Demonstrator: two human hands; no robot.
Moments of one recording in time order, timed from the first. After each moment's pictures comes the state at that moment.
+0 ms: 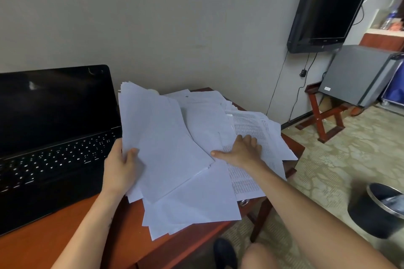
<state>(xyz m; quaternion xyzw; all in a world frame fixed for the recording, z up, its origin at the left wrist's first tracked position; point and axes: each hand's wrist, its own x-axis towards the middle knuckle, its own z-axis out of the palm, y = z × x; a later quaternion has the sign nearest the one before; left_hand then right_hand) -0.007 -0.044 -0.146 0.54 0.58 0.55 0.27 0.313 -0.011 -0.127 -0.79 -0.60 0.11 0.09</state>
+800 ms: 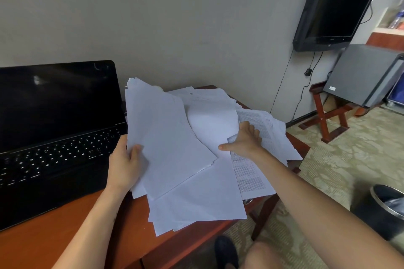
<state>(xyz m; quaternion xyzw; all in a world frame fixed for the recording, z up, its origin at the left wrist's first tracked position) -0.014 -0.036 -0.156 0.57 0.57 0.55 0.24 0.317 0.013 -0.120 -0.77 -0.60 0.15 0.19</state>
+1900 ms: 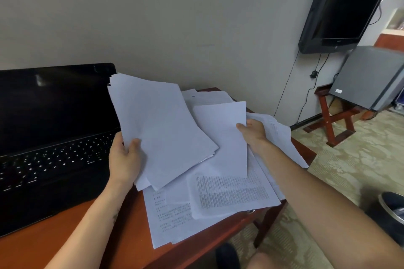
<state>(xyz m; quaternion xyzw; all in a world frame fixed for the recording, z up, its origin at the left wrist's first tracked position) -0.002 -0.016 -0.142 0.47 0.54 0.64 0.29 0.337 0.068 -0.117 -0.69 -0.45 0.32 0.47</state>
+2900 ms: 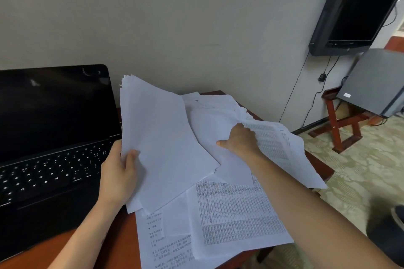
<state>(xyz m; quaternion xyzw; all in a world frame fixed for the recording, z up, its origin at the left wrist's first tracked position) -0.011 0.009 -0.154 0.55 0.57 0.57 0.23 0.288 0.114 -0.115 -0.81 -0.56 0.10 0.11</state>
